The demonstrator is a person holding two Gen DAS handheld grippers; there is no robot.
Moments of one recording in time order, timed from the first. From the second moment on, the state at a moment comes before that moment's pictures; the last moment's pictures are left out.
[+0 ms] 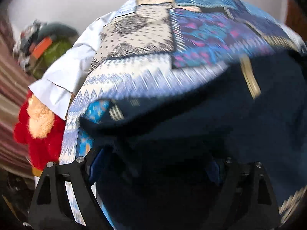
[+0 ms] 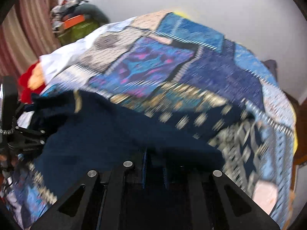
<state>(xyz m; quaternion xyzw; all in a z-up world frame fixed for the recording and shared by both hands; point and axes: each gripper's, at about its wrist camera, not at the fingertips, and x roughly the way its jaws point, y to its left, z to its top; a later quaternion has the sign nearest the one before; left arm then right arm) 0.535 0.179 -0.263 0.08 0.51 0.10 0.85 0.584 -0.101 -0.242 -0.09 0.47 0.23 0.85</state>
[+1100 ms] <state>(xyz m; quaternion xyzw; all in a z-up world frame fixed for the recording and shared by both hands) 0.389 0.182 -0.290 0.16 0.53 0.12 0.83 0.447 -0.136 -0.274 -0.29 0.45 0.13 0.84</state>
